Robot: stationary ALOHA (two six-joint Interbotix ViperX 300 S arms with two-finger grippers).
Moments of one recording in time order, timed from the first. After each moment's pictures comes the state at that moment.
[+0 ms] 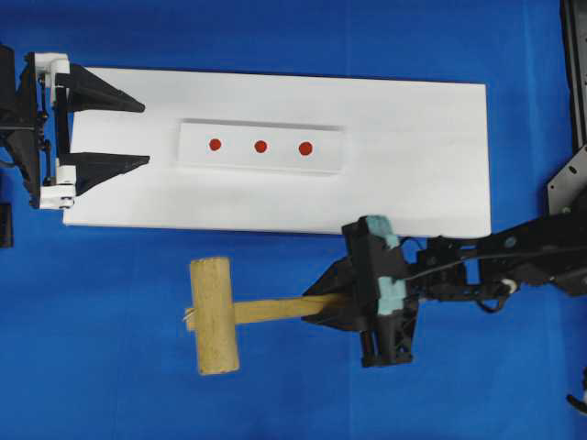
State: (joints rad) left arm 0.15 -0.67 1.15 -0.01 -0.15 -0.02; right arm 0.35 -0.02 0.72 0.69 -0.23 -0.24
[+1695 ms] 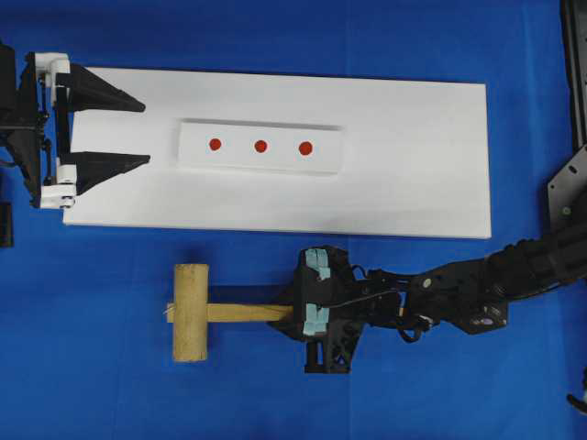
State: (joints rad) left arm 0.15 -0.67 1.15 -0.01 -0.15 -0.03; right arm 0.37 0.34 0.57 0.78 -0.36 -0.24
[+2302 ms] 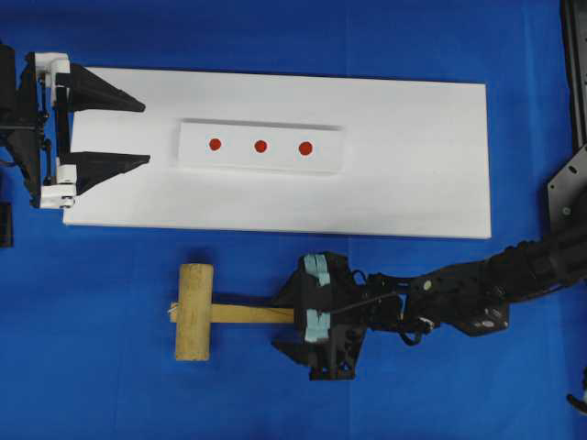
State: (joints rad) left arm 0.15 -0.67 1.15 -0.01 -0.15 -0.03; right arm 0.38 0.34 0.57 0.78 -0.30 -0.25
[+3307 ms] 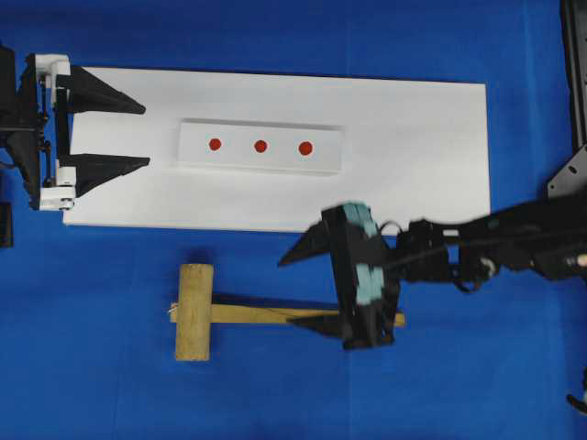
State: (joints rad) left arm 0.14 -0.67 1.15 -0.02 -0.15 -0.03; right arm 0.23 -0.03 0.65 0.77 -0.10 -0.46
